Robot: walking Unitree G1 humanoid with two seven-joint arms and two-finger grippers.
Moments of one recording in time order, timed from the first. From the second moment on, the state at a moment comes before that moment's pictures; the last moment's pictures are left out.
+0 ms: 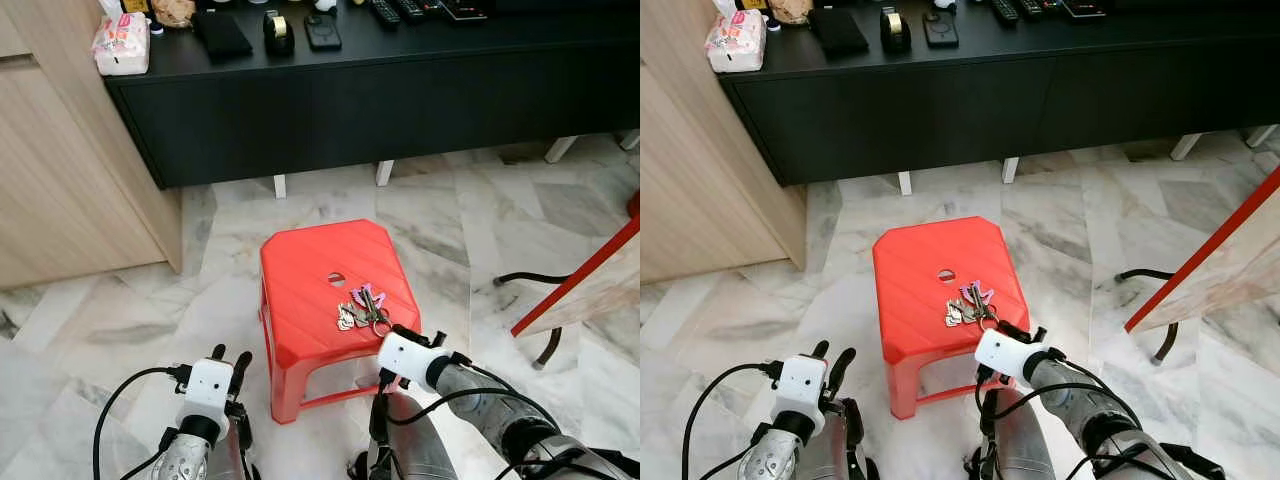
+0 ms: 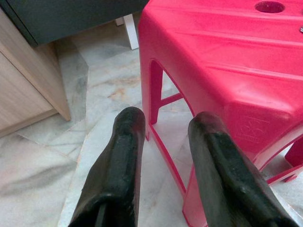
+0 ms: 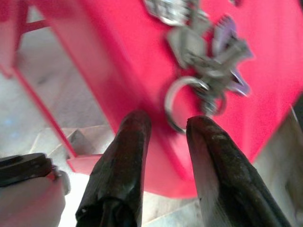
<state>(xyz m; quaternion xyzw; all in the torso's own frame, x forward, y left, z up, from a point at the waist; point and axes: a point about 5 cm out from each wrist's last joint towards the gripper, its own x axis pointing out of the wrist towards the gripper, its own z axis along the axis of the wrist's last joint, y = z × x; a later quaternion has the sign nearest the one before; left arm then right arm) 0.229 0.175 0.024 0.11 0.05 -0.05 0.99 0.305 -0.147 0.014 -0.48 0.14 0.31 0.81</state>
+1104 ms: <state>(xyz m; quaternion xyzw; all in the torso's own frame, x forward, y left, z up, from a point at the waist) 0.225 0.175 0.025 0.11 0.05 -0.05 0.99 0.311 -0.144 0.016 -0.51 0.16 0.33 0.78</state>
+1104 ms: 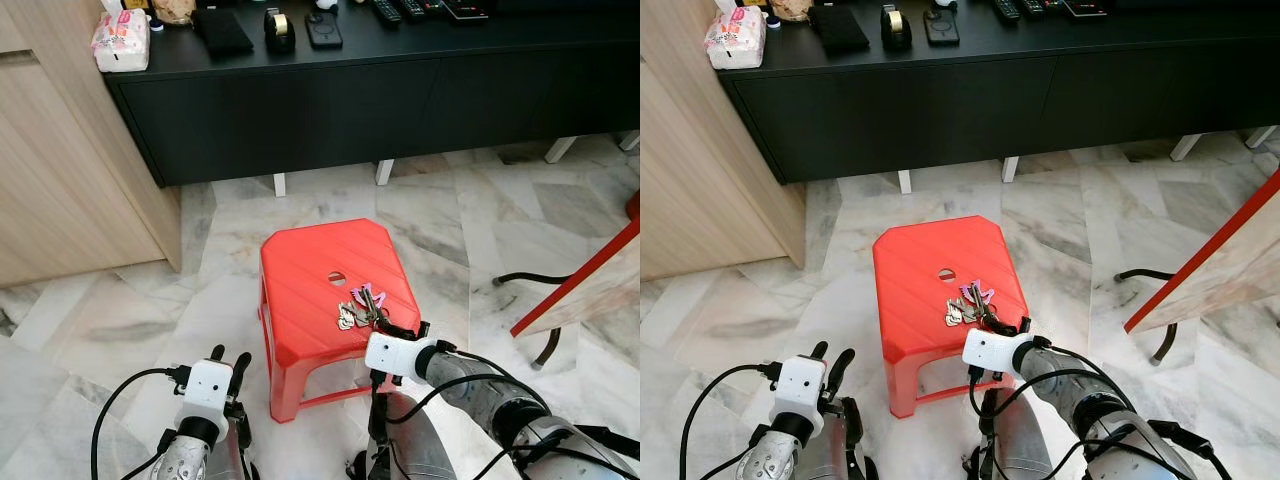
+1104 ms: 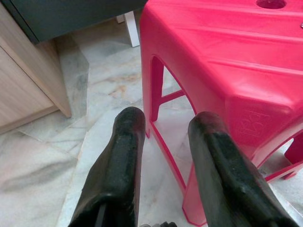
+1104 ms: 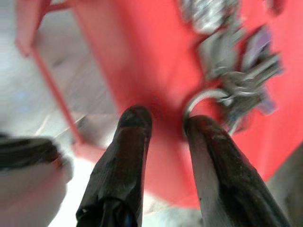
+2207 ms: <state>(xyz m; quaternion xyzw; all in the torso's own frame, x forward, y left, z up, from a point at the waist) 0.210 0.173 0.021 0.12 0.07 -0.07 0.99 0.323 -0.148 0.028 -0.49 0.16 0.31 0.80</state>
